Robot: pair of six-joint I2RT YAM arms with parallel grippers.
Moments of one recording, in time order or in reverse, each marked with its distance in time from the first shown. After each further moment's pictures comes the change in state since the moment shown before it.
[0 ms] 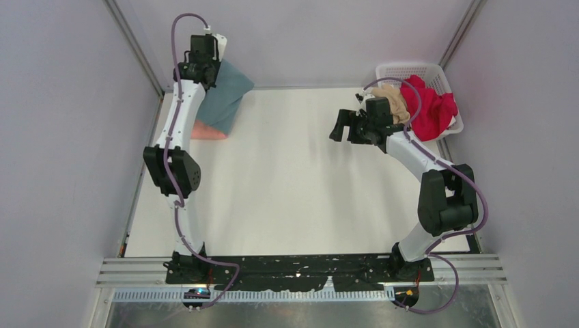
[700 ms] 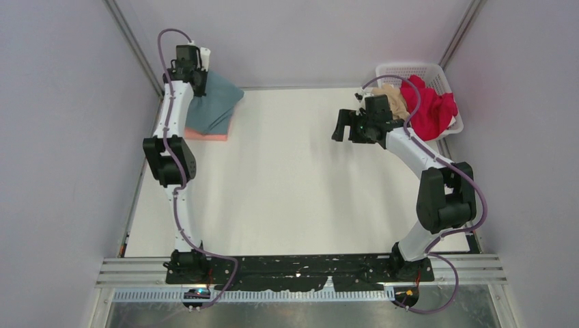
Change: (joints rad) left arm 0.141 0.167 0.056 -0.010 0.201 -0.061; right arm -0.002 0.023 0.059 -0.098 0.039 -0.037
